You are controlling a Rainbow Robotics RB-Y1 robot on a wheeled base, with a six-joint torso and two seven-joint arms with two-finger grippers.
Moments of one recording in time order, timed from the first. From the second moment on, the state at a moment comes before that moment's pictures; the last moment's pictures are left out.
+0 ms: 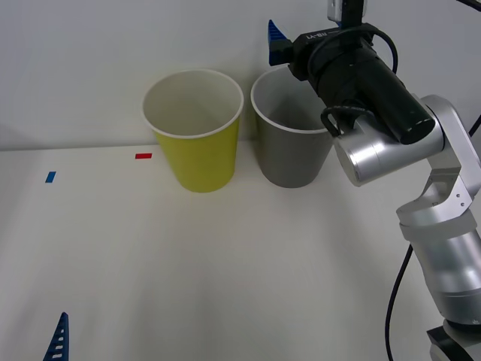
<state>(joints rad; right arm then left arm) -0.56 -0.27 0.19 -1.81 0.03 0.52 1.24 1.12 0.42 -0.14 -2.12 0.31 -0.63 -1.62</state>
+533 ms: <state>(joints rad) -0.26 -0.29 0.15 -2.13 0.04 0.52 1.22 1.12 0.42 -0.14 -2.12 0.31 -0.63 -1.62</state>
